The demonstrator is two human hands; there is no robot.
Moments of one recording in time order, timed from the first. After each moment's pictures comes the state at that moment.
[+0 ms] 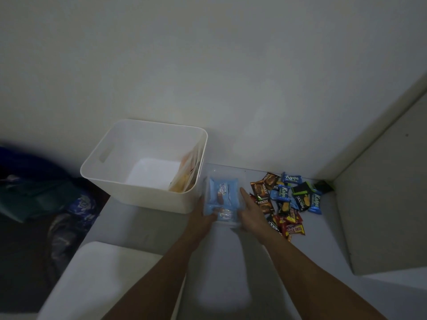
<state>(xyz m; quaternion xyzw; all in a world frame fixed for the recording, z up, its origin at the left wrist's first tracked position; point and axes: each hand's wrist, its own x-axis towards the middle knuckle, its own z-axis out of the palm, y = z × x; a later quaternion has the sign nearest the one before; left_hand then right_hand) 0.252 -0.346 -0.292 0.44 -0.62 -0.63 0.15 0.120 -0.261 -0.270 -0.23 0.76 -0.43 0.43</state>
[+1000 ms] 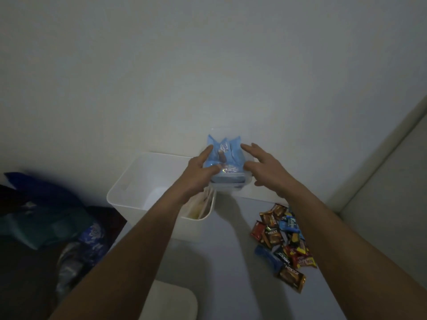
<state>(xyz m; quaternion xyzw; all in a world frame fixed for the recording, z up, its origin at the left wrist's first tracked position) 0.243 -0.425 -0.107 0.36 -0.74 -0.53 0.21 0.083 -0.321 -0.100 -0.41 0.75 -0.44 0.28</state>
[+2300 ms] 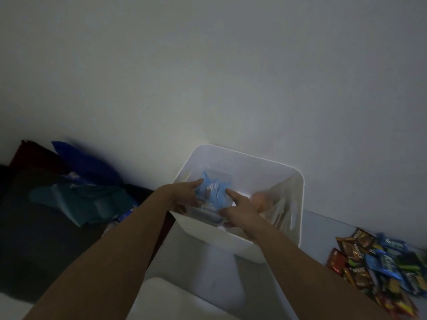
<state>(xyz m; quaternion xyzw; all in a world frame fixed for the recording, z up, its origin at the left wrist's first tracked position) 0.386 -0.629 -0.214 0.48 -0.69 -0.53 -0.09 0.248 -0.513 -0.250 -0.30 0.72 -0.39 0.49</state>
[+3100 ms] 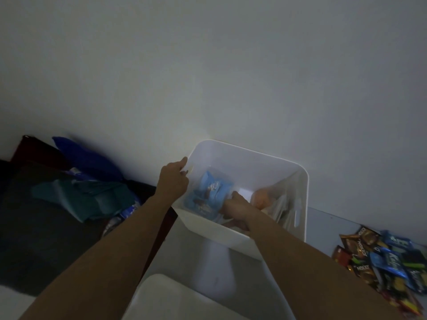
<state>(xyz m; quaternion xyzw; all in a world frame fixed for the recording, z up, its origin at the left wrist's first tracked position) 0.400 -0.649 -0.239 0.51 -0.78 -0.27 0.24 0.245 -0.541 -0.283 -0.25 0.72 -0.32 0.56</state>
